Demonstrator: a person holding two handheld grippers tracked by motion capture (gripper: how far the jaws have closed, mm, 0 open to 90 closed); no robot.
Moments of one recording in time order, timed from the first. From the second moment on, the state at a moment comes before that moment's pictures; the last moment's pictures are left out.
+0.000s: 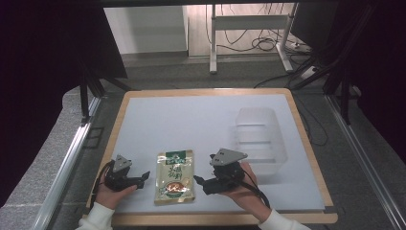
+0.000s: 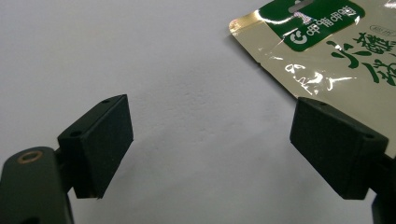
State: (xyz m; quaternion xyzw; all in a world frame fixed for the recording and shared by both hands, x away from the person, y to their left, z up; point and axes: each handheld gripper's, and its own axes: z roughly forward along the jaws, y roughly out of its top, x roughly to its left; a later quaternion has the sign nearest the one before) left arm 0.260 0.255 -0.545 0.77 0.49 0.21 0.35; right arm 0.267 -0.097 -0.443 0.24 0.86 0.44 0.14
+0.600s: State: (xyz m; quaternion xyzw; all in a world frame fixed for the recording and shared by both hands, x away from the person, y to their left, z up) left arm 0.261 0.255 -0.546 0.77 0.49 0.21 0.35; right arm 0.290 -0.076 -0.432 0.23 0.86 0.44 0.13
